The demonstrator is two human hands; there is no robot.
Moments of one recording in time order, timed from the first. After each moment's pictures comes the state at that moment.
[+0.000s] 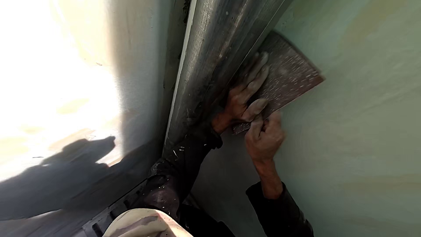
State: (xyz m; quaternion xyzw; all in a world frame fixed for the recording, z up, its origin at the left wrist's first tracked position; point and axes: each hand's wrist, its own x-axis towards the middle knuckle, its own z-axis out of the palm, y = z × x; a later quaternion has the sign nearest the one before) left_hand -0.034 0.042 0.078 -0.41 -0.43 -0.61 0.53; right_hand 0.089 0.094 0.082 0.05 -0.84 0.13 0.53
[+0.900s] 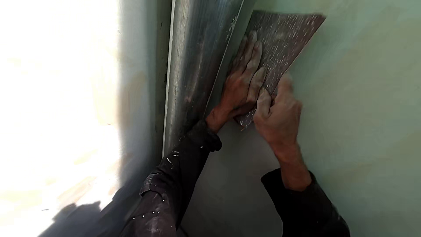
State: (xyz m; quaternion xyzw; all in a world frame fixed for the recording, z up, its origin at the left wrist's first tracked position) left_hand -0.022 0.036 0.233 -0.43 -0.52 -0.52 0.52; right_hand 0.111 0.095 0.235 0.01 -0.86 0.10 0.49
